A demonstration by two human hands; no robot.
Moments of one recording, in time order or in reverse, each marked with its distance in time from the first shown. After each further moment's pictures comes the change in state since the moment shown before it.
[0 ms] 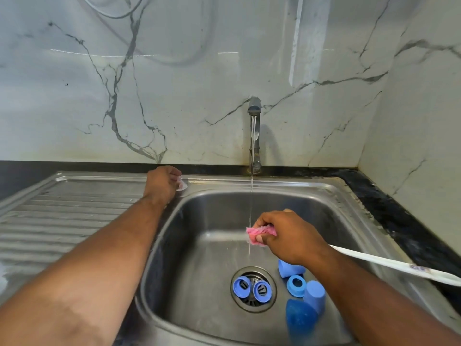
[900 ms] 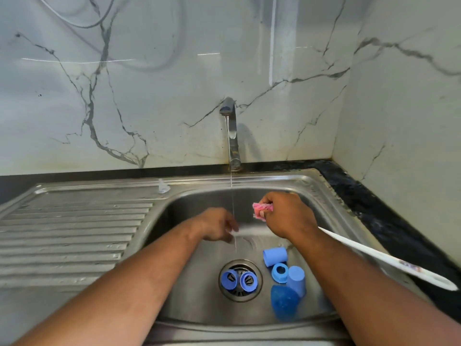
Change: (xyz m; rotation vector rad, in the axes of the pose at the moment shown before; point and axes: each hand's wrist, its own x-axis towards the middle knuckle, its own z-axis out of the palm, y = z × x) left_hand -0.108 0.084 0.086 0.458 -0.894 0.238; right_hand -0.006 0.013 -0.024 0.008 0.205 0.277
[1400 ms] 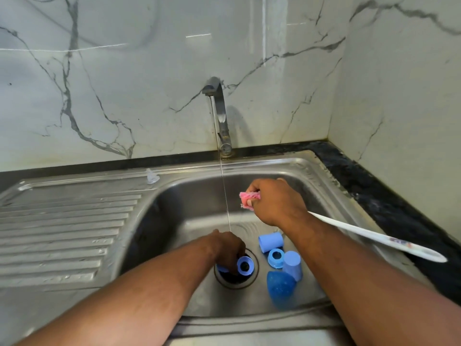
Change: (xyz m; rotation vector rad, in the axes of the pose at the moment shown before) left_hand 0.013 0.019 0.078 0.538 -0.363 0.045; right_hand 0.004 0.001 0.007 0.023 -0.047 -0.054
